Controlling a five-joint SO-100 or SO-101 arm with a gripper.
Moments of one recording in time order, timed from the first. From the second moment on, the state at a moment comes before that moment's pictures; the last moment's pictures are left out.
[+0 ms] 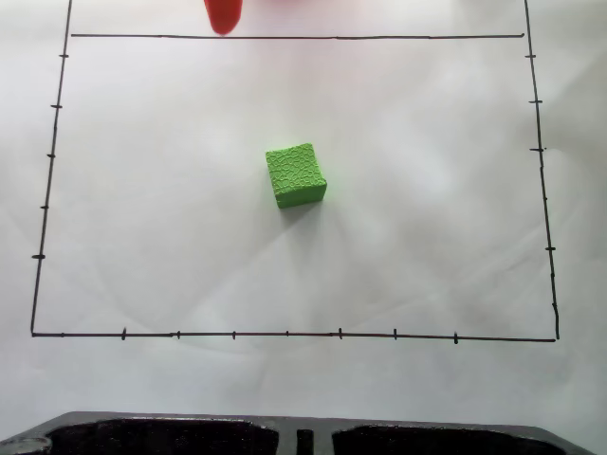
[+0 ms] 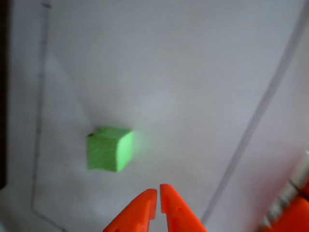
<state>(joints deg) 8.5 154.3 136.1 76.7 -14.3</state>
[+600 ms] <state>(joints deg) 3.1 182.0 163.7 69.4 -9.7</state>
